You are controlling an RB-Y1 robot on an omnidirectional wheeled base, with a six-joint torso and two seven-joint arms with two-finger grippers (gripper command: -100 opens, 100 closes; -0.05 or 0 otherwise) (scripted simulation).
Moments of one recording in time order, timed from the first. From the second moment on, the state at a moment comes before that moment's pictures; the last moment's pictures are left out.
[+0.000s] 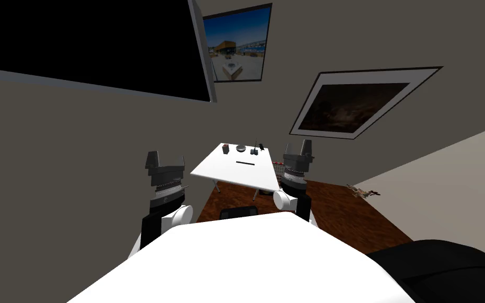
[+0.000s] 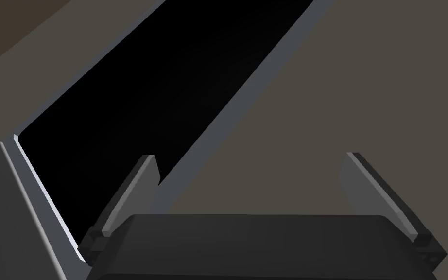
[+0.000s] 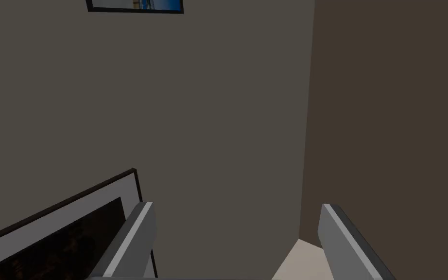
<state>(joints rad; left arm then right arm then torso) 0.54 0.00 0.03 -2.29 0.12 -0.51 -0.04 0.47 0.03 0.05 -2.35 -0.12 -0.61 0.17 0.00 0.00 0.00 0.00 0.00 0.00</state>
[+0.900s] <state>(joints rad) 0.54 0.00 0.03 -2.29 0.12 -0.51 -0.04 0.60 -0.20 0.10 -2.21 -0.02 -0.67 0.15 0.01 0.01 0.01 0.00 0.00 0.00</state>
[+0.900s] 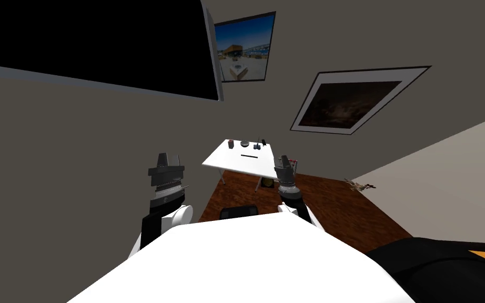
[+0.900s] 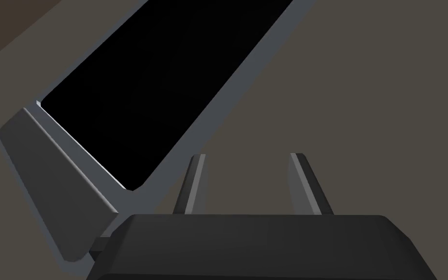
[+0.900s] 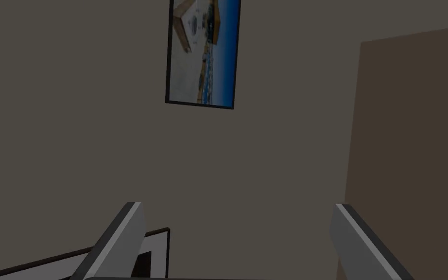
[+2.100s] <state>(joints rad) 0.54 0.00 0.03 -2.29 0.12 -0.51 -0.04 0.77 -0.45 0.23 -1.88 0.13 -0.73 0.12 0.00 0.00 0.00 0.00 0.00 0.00</state>
